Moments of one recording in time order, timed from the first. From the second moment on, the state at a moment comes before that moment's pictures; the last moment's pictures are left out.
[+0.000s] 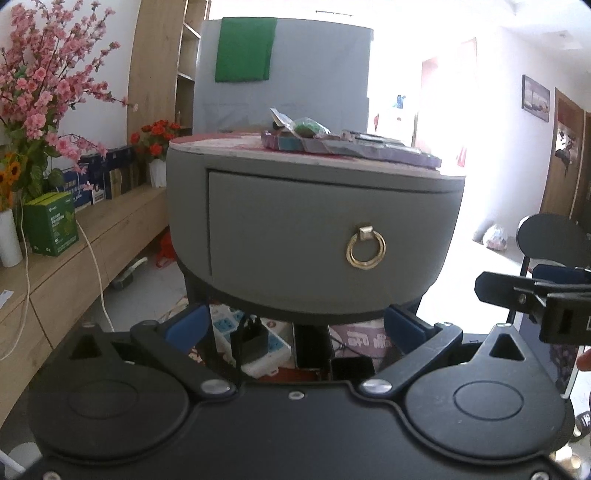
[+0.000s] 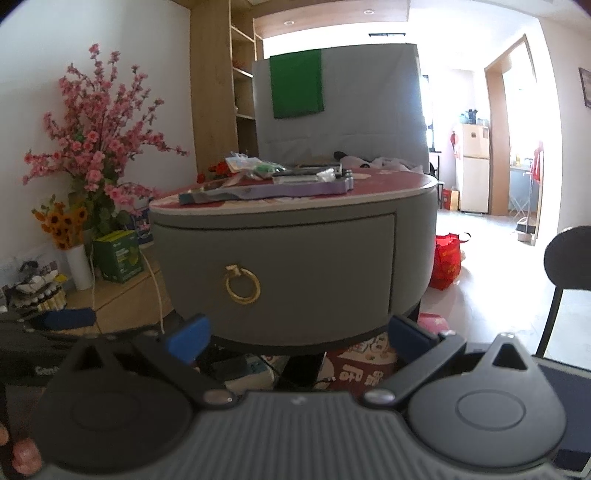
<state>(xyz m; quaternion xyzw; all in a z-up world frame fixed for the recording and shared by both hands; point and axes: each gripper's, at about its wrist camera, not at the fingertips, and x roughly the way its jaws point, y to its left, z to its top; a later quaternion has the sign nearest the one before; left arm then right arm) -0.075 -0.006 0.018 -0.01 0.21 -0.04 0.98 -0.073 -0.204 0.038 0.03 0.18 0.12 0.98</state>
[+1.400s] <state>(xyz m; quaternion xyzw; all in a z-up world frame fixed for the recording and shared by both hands) -0.082 -0.002 -0.008 -0.01 0.25 0.01 0.97 -0.080 -0.201 0.000 0.03 0.23 0.11 0.97</state>
